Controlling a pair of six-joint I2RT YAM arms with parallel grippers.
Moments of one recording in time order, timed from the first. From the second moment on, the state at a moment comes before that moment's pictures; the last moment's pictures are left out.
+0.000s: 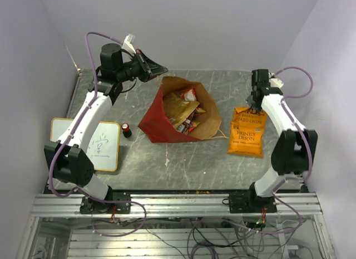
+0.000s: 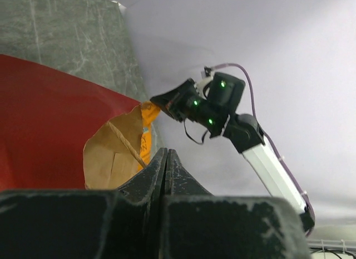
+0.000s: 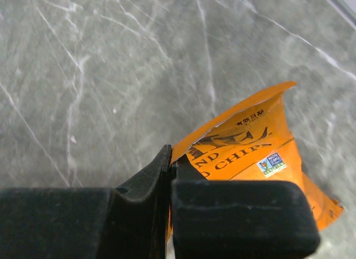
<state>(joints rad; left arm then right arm) -0.27 1.55 1.53 -0.12 0.67 -0.99 0.04 1.61 1.34 -0.67 0.43 0.73</state>
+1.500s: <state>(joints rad) -0.27 1.44 1.45 -0.24 0.54 -0.96 0.04 1.19 1.08 -0.77 -0.25 0.39</state>
